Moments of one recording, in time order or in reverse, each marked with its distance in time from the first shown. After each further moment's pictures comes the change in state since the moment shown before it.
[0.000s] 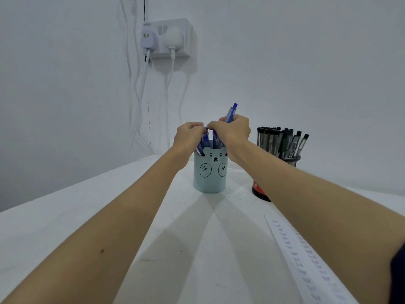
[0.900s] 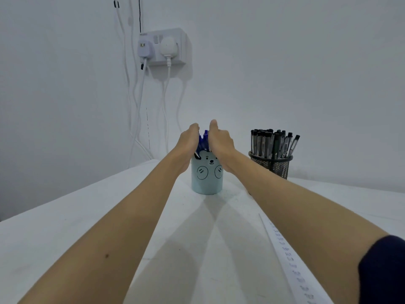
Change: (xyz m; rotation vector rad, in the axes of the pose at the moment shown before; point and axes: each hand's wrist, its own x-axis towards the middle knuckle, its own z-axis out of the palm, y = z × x) left_hand -0.018 0.014 0.006 -0.047 -0.073 -0.092; right_hand -0.014 0.006 0.002 -0.199 -0.208 0.056
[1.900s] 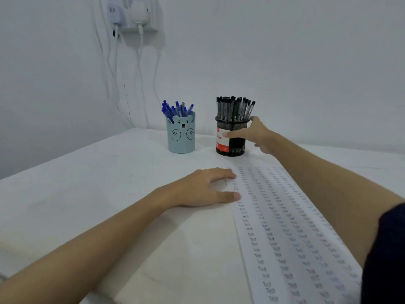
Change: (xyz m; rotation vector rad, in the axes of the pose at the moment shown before) left_hand -0.157 -0.056 0.029 0.830 -0.747 0.288; right_hand -0.067 0.055 -0.140 -0.048 -0.038 0.197
